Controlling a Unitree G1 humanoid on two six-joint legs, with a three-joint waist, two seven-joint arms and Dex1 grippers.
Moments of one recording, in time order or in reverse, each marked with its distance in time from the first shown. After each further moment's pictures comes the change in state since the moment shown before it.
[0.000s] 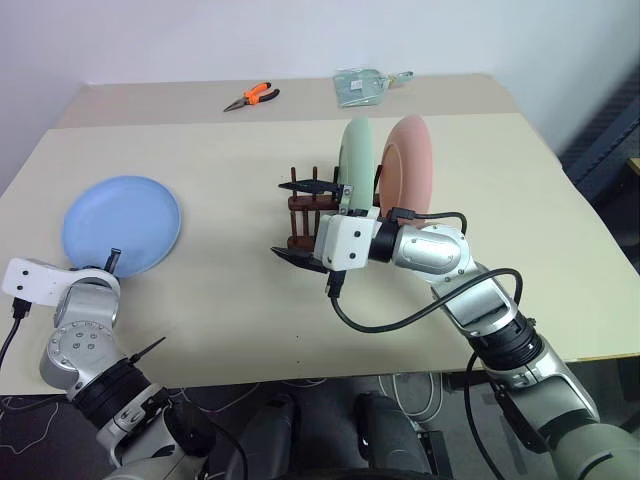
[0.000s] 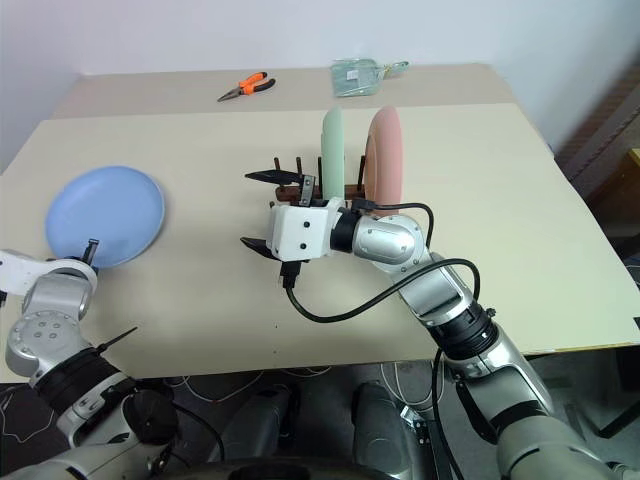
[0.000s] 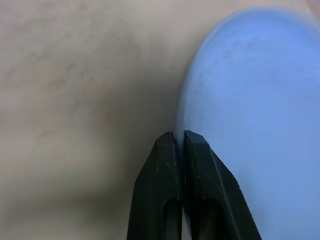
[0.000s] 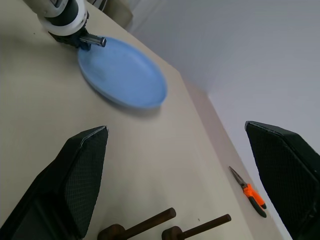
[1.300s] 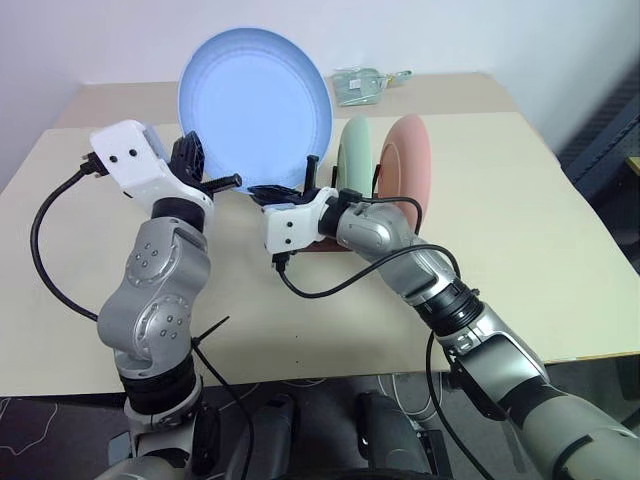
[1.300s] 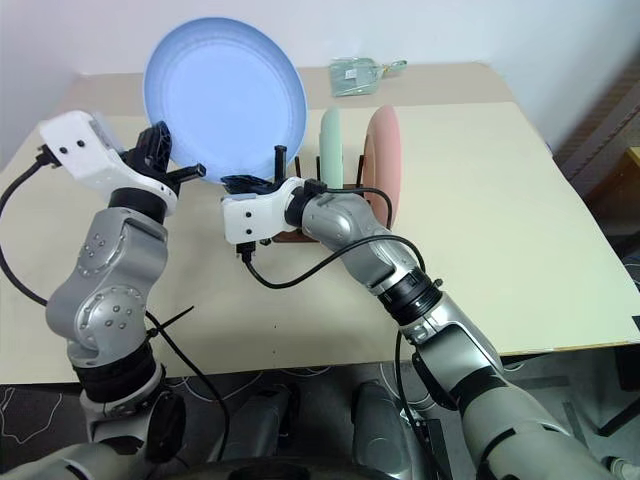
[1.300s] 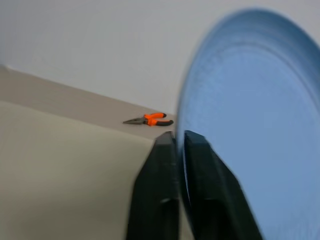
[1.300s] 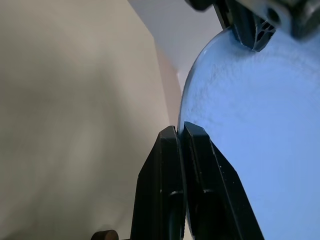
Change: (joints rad) left arm 0.001 0.003 -0.692 -0.513 0.222 -0.006 -0.274; right arm -0.209 0.201 0.091 0.383 -0.426 -0.146 -0.201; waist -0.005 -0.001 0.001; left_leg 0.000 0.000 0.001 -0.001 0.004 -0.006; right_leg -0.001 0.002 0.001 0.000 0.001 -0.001
